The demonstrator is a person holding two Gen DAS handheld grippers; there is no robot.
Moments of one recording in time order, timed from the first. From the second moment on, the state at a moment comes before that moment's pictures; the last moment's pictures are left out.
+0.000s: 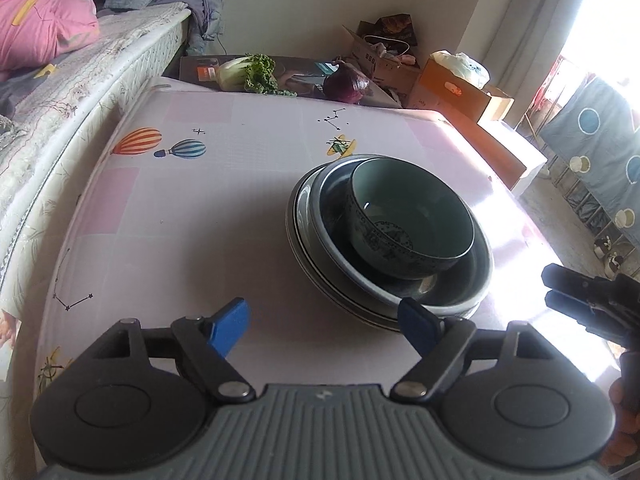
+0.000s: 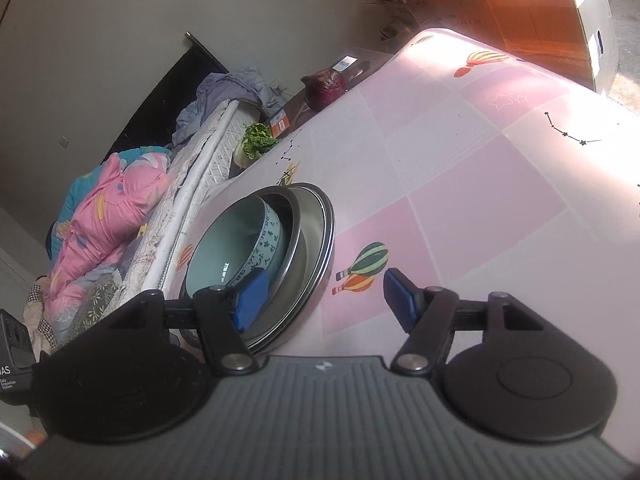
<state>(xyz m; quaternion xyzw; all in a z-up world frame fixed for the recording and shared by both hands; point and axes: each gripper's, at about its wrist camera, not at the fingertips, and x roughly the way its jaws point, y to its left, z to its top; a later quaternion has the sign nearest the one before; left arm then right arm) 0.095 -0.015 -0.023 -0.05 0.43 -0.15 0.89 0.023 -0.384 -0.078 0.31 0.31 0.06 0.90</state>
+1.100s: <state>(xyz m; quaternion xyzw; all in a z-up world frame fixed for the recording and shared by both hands) 0.009 -0.009 0.035 0.03 0.29 -0.09 0.95 -0.100 -0.299 0.019 -0.01 0.21 -0.06 0.98</state>
